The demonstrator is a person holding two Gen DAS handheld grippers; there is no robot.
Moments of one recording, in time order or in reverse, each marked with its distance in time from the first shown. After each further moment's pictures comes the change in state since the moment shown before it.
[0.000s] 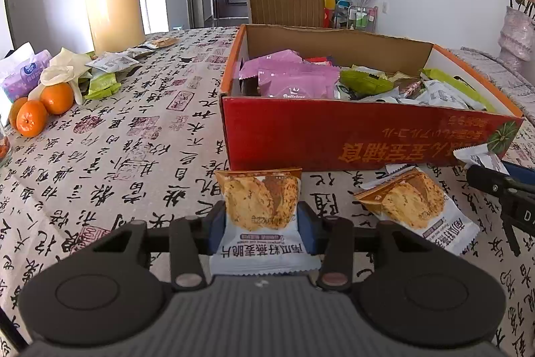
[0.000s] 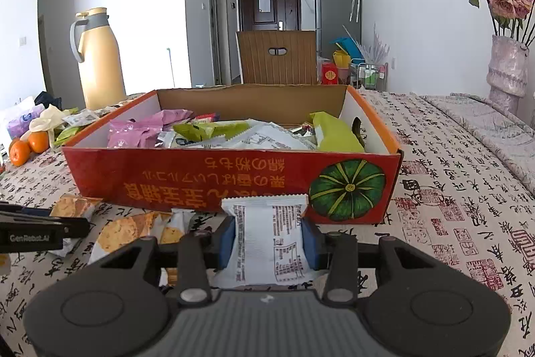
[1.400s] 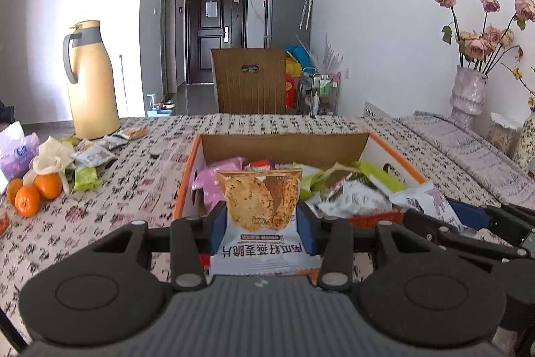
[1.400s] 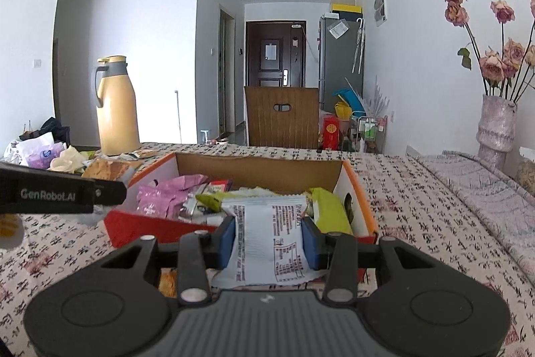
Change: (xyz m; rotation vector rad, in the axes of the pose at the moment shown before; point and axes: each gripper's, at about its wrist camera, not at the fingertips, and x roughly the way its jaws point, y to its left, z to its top) left arm -0.081 -0.036 0.049 0.028 -0.252 -0.105; right arm -0.065 0.011 0.035 -0.050 -0.184 -0.005
